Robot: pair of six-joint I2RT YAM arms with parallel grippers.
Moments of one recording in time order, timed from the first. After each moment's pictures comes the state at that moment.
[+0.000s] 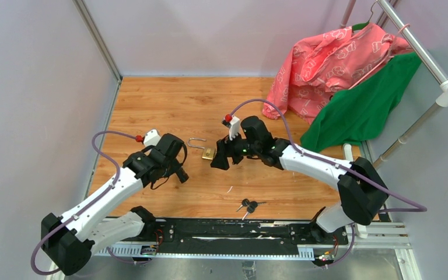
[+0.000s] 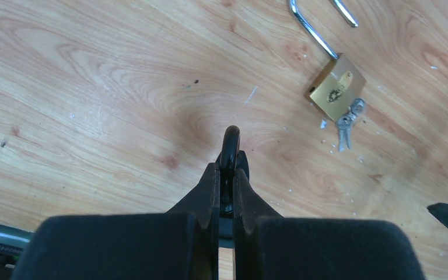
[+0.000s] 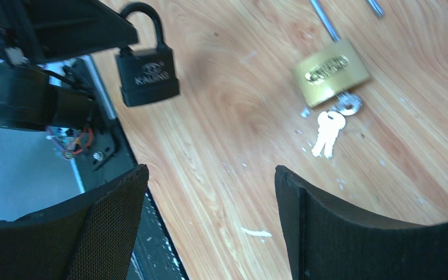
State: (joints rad) left arm -0.62 0.94 0.78 -0.86 -0.44 -1.10; right arm 0.81 1.48 0.97 -0.01 -0.46 0.31
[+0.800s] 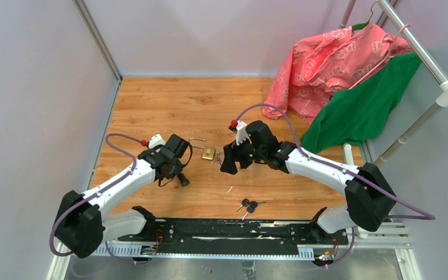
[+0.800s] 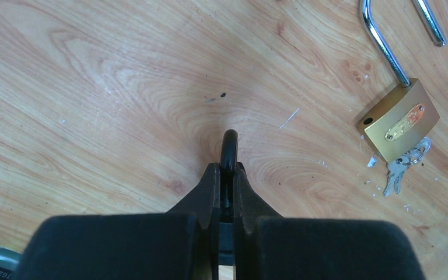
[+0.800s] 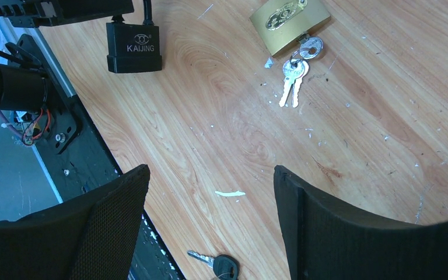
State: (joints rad) left arm -0.56 1.13 0.69 -0.73 -0.43 -1.15; right arm 0.79 1.41 0.89 -0.14 -0.36 0.26
